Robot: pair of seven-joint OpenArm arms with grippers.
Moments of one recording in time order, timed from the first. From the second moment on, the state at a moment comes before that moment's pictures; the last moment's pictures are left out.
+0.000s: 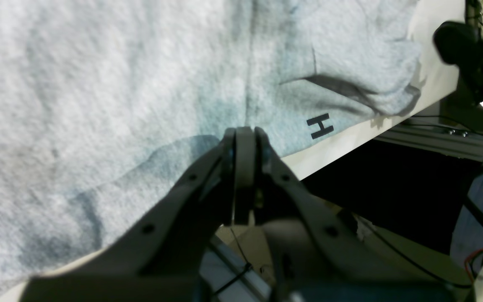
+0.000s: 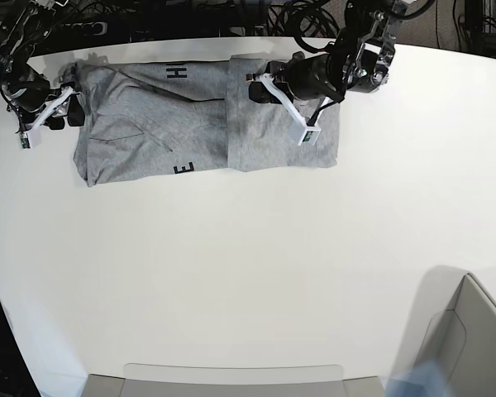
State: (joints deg) left arm 15.6 -12.2 18.3 112.2 -44.5 12.7 64.5; right arm -14.5 14.6 41.8 95.4 36.4 44.3 -64.9
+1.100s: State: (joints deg) left arm 15.5 -11.9 18.3 112.2 -44.5 12.7 64.5; right arm -11.0 13.1 34.1 79.5 50.5 44.4 -63.7
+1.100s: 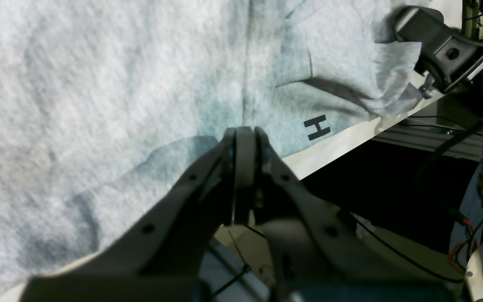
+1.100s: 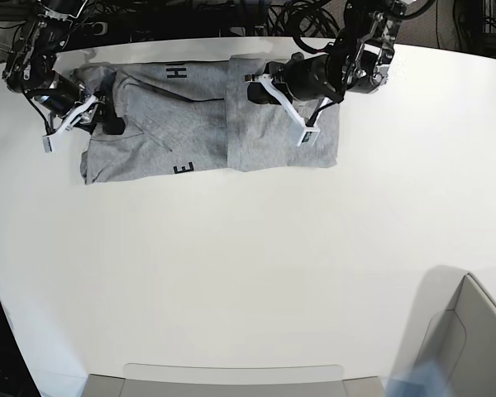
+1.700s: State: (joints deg) left arm 16.0 -12.2 17.9 112.3 -44.5 12.7 64.1; right arm 1.2 12.2 32.6 78.7 21.8 39.2 -57.6
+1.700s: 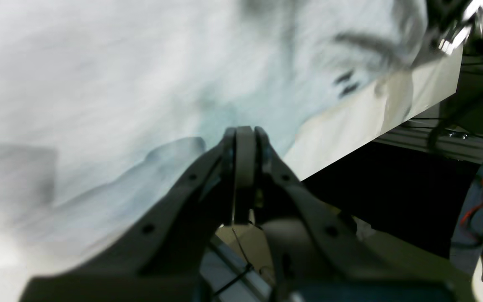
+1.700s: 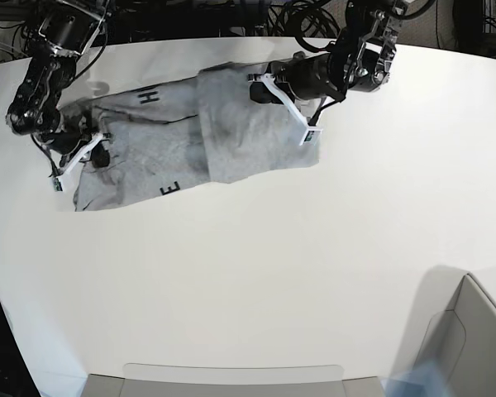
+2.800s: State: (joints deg) left arm 27.4 -15.2 -13.9 112.3 -55.5 12.2 64.5; right arm -11.4 -6.8 -17.5 118.3 -44.9 25.0 -56.7
